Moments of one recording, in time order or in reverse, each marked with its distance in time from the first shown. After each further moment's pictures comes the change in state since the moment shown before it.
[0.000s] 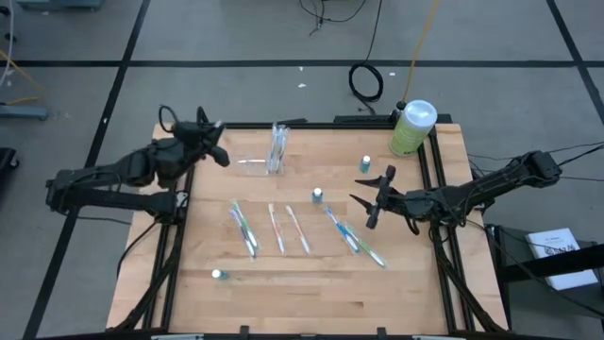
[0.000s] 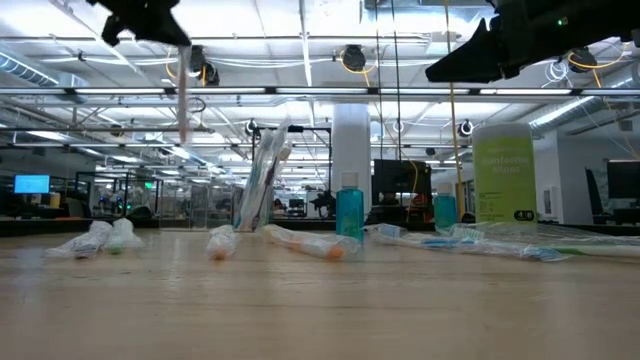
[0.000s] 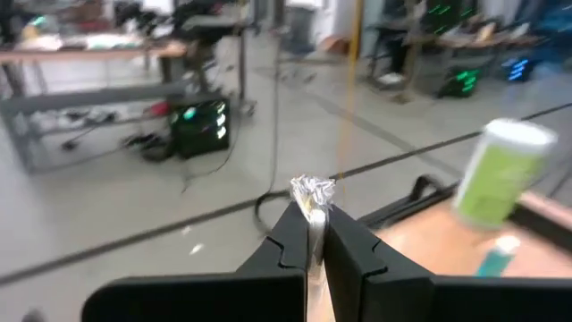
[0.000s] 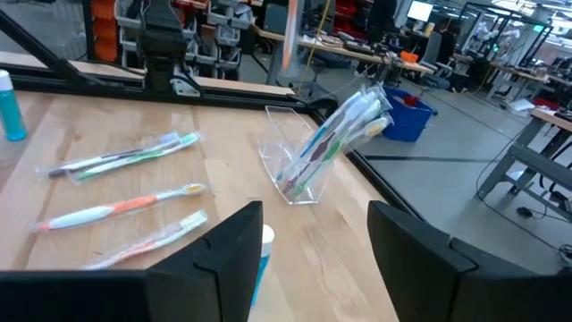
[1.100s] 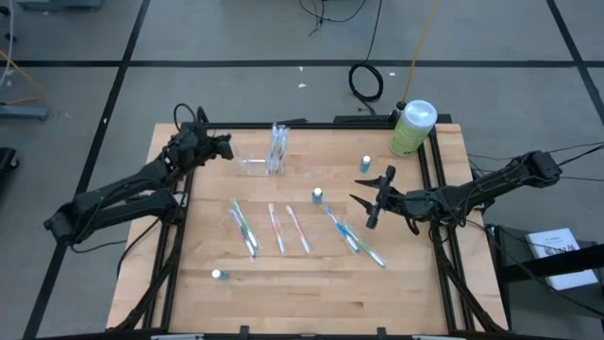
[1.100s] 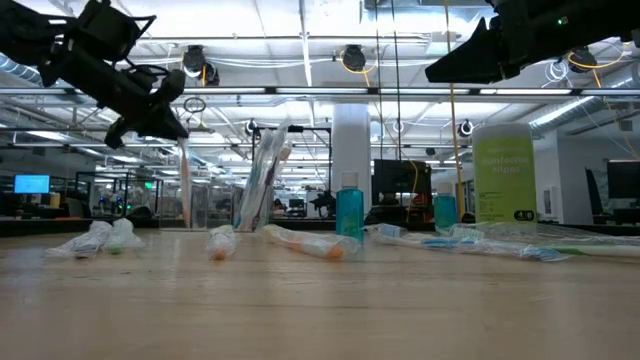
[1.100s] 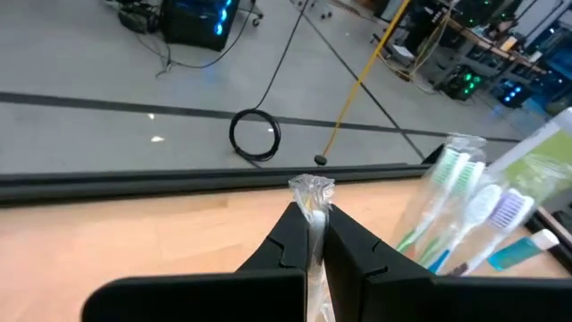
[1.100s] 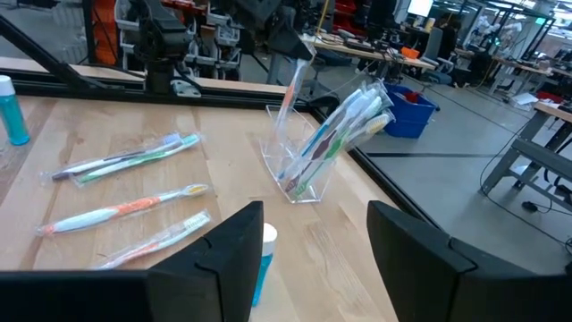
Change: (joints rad) left arm 0.584 0.004 -0.453 0.357 0.639 -0.273; right arm 0.000 0.000 0.000 -0.001 -0.001 0.025
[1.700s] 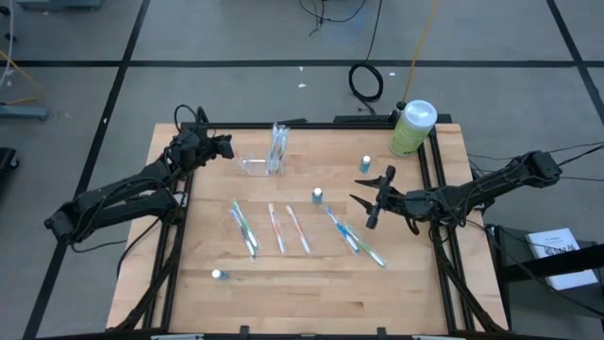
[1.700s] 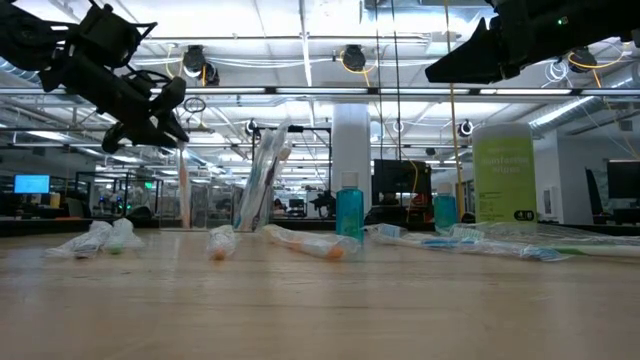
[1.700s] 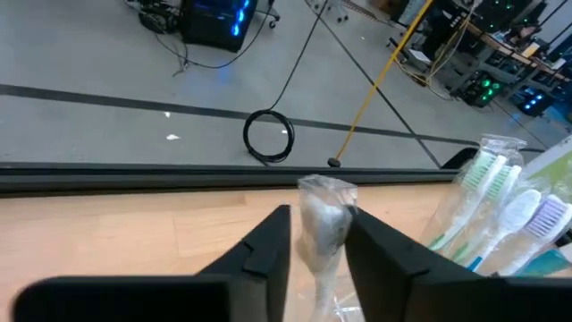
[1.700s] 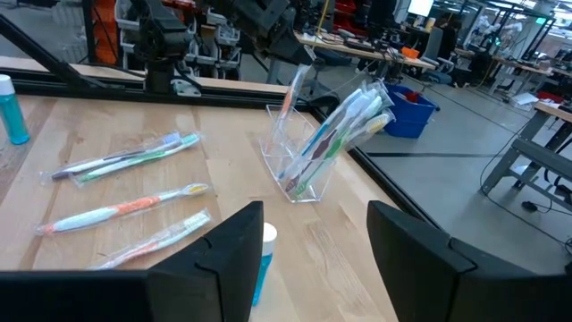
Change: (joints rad) left arm 0.008 0.023 -0.025 0.032 -0.036 -0.012; right arm 0.000 0.000 0.000 -0.002 0.000 0.000
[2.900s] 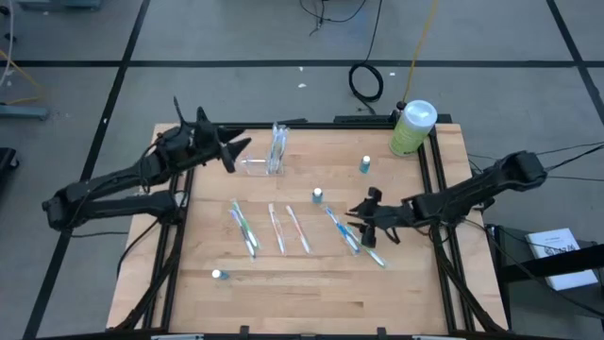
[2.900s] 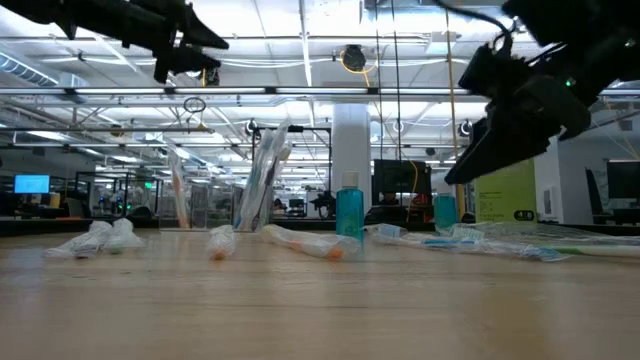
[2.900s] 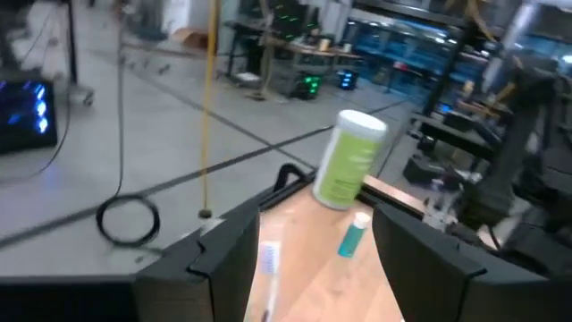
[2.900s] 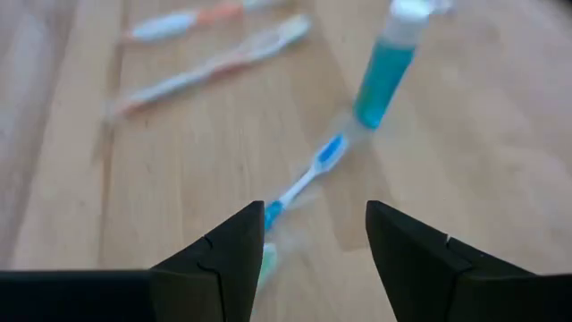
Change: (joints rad) left arm -0.253 0.000 0.254 0.035 0.188 0.312; right arm -0.014 0.274 0.018 -0.242 -0.316 0.341
